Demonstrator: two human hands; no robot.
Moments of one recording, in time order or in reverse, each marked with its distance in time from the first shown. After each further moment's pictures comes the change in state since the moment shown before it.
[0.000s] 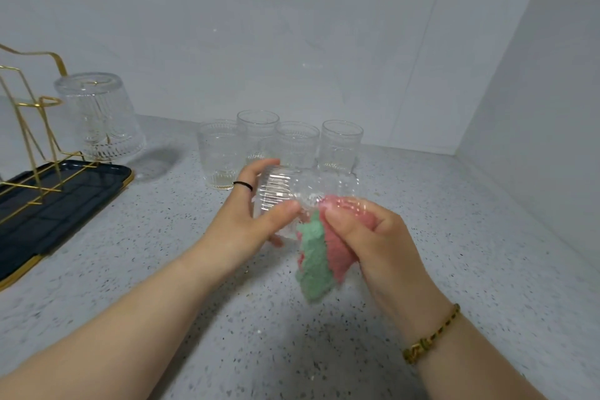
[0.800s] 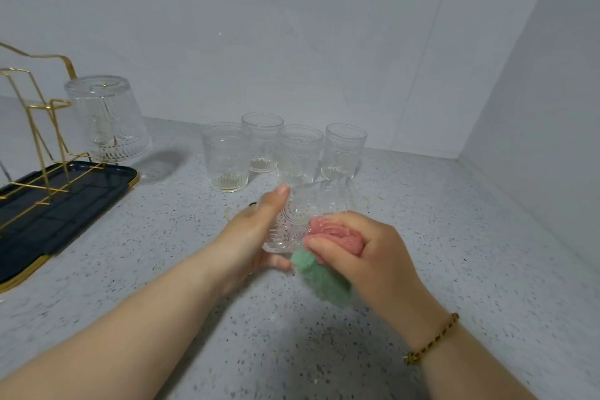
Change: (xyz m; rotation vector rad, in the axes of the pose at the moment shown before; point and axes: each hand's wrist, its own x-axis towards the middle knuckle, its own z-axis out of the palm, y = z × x) left_hand -0.002 0.000 0.006 -0.179 -0.094 -0.344; right_hand -0.003 0.002 0.004 -0.520 -0.029 -0.180
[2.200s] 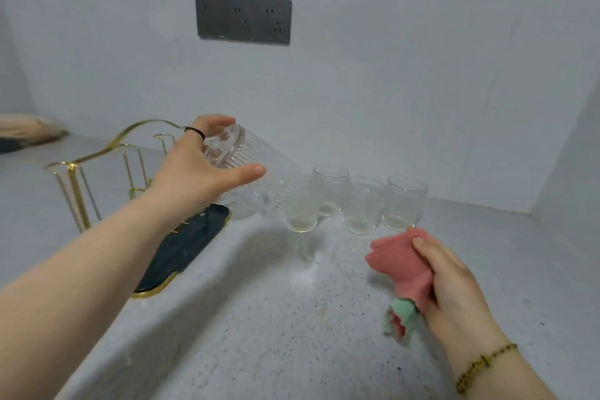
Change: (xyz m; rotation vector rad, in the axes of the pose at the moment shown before) left_hand -0.072 0.112 -0.110 0.632 0.680 0.478; right_hand 0.022 -0.003 0.009 0.966 0.258 0.387
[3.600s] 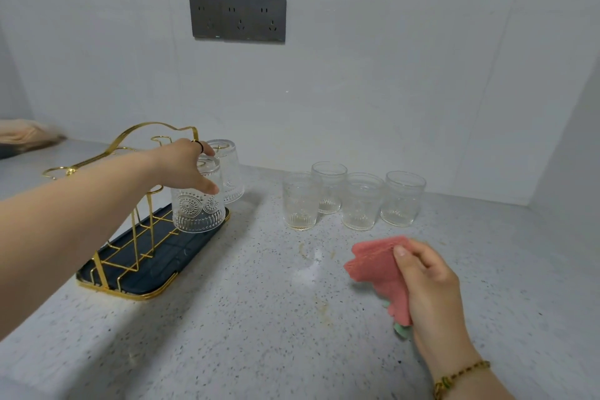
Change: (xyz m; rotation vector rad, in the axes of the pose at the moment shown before) left_hand 0.072 -0.051 -0.014 0.835 -0.500 -0.174; right_hand -0.028 0.013 0.010 -0.405 0.063 -0.273
